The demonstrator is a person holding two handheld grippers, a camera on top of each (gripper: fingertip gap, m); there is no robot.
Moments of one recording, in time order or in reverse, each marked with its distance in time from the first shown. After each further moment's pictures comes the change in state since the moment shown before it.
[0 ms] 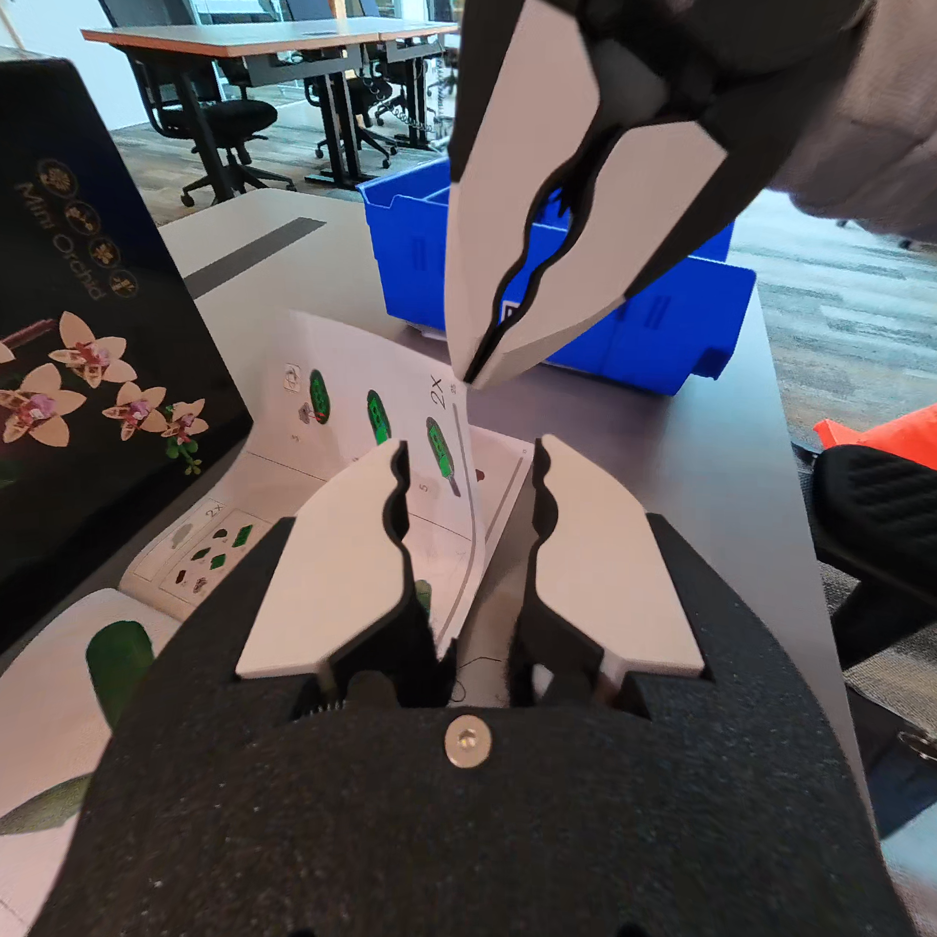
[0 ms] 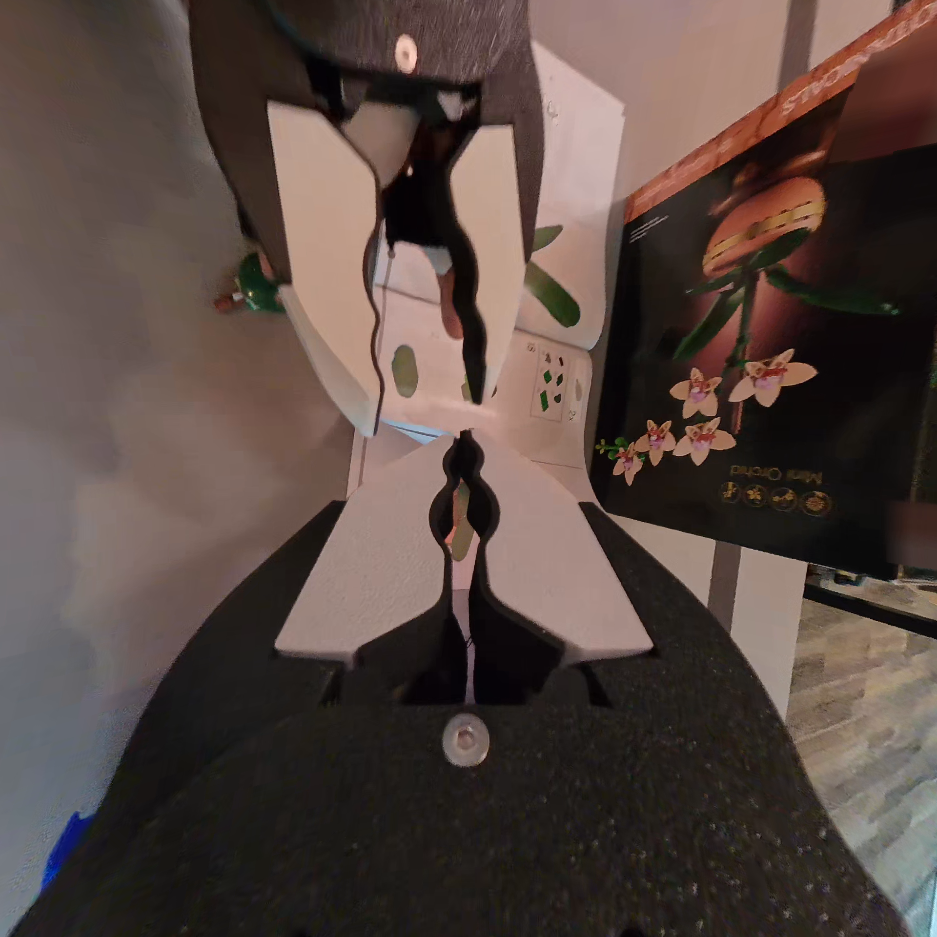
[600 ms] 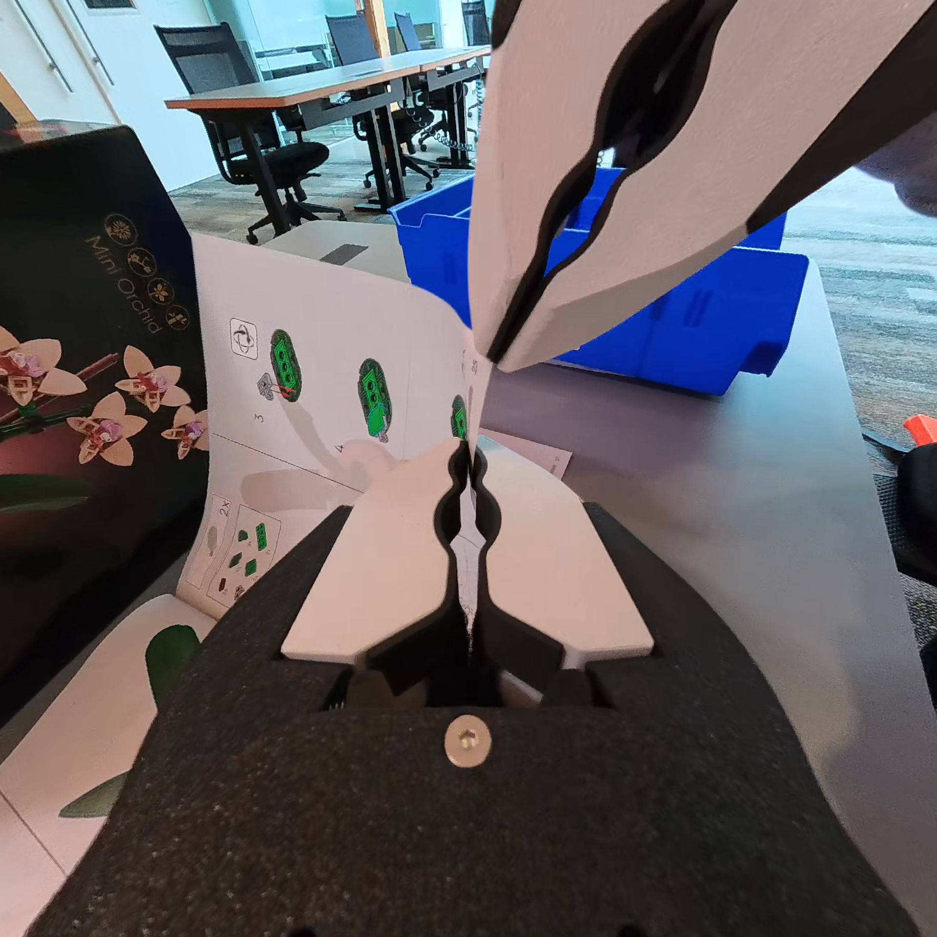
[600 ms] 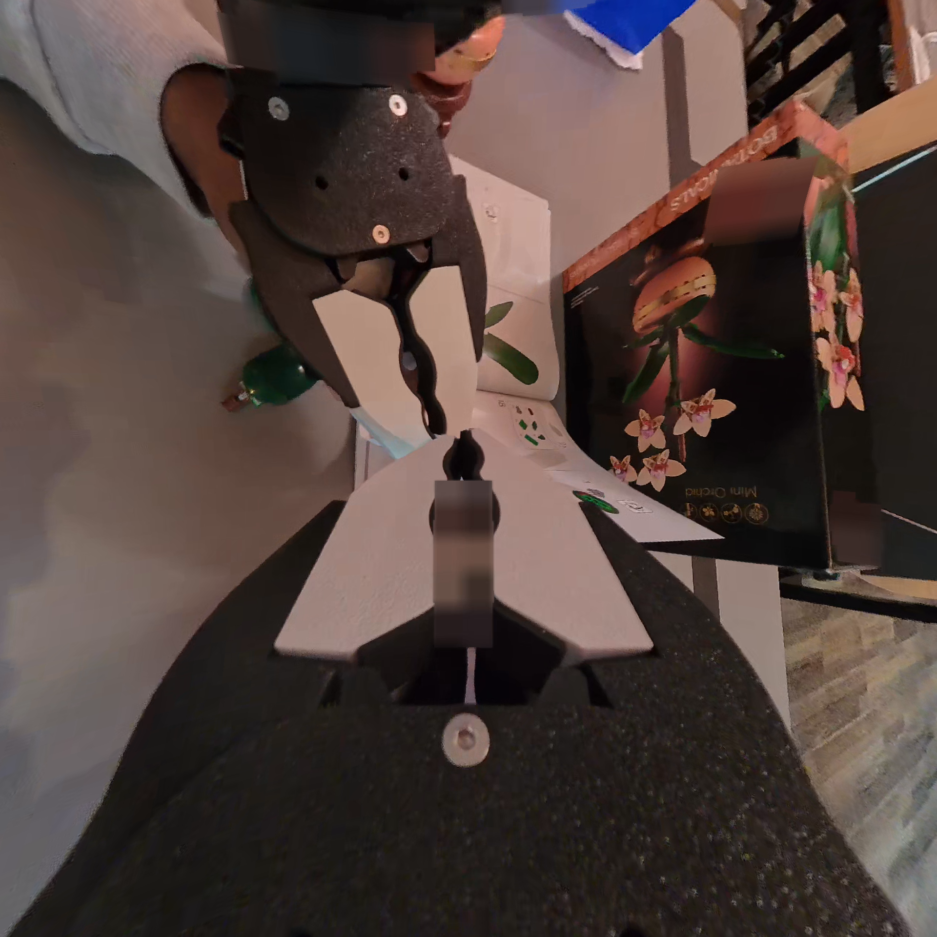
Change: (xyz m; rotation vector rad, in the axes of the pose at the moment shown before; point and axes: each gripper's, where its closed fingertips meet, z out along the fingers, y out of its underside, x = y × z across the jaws) left arm -0.008 -0.002 0.002 0.027 -0.086 0.084; right arm 0.004 -0.035 -0.015 0.113 0.118 0.073
